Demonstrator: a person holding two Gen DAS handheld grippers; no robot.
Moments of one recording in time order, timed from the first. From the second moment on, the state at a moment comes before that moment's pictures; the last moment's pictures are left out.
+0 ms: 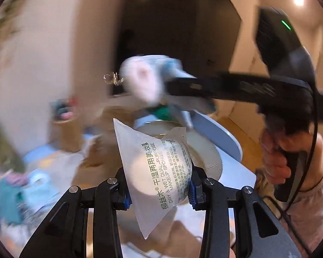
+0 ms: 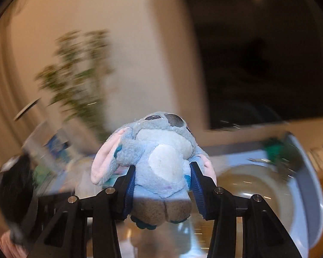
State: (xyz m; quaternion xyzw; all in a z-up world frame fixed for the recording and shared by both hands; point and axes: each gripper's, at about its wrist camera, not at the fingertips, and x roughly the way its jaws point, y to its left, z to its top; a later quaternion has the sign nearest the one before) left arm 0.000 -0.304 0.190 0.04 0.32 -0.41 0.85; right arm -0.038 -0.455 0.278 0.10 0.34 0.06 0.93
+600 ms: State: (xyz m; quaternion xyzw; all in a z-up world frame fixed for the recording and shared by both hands) left arm 0.013 -0.326 0.169 0.04 0.39 -0.46 0.80; right arm -0.028 -0.510 0.256 0.09 0.37 -0.05 0.92
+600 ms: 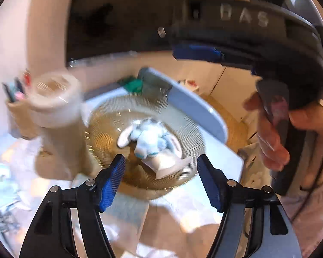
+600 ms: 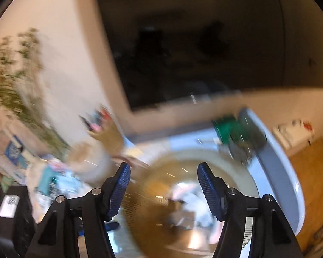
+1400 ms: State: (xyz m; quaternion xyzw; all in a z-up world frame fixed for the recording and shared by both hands) left arm 0.070 0.004 0.000 -0.01 0.40 -0.12 0.91; right arm 0.072 -0.224 0.048 0.13 0.38 0.08 0.91
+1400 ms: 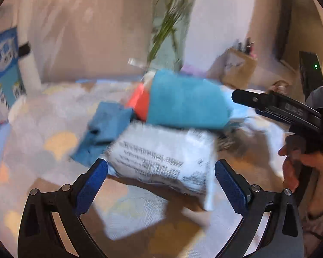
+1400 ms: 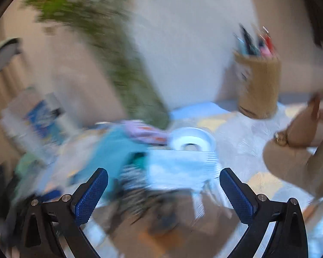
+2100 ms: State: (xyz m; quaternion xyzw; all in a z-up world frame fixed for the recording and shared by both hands) left arm 0.019 0.021 0.012 -0.05 0.36 -0.13 0.92; right arm 0.063 -0.281 0.021 0.27 0.34 0.10 0.90
